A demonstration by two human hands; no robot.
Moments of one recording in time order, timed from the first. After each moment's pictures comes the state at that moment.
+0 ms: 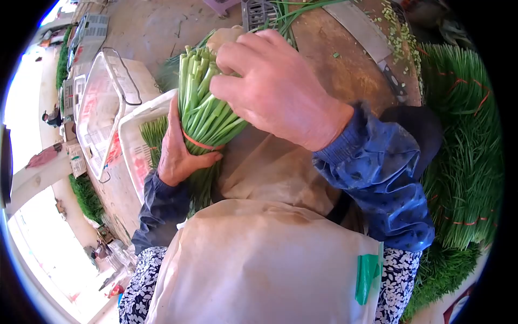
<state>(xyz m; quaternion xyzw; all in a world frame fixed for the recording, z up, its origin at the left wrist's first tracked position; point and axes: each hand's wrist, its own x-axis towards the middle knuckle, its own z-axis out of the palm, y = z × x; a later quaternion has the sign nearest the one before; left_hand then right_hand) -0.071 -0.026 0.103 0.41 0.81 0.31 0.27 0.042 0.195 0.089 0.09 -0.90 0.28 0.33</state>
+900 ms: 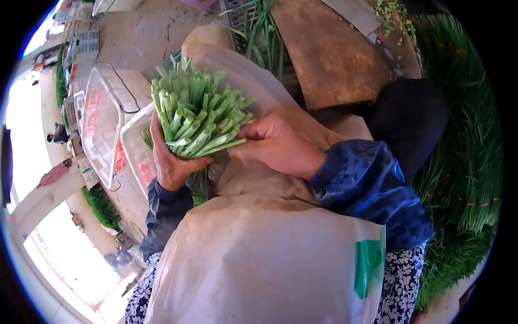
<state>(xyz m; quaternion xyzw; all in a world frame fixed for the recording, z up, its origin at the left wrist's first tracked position) -0.066 -0.047 0.087 0.36 0.83 0.35 0.23 0.104 0.138 0.051 -0.17 -0.40 0.90 -0.08</state>
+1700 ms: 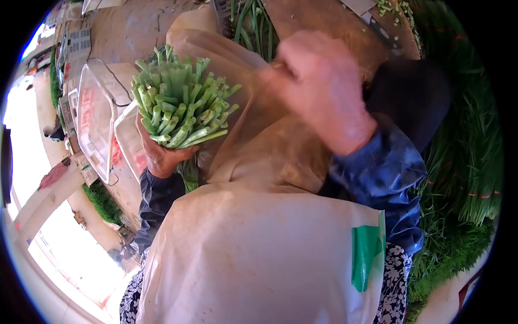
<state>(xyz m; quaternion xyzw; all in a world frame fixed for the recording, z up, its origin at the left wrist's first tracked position) -0.069 -0.054 0.060 0.40 0.73 0.51 0.20 0.116 0.182 0.060 -0.24 -0.85 0.40 0.25</state>
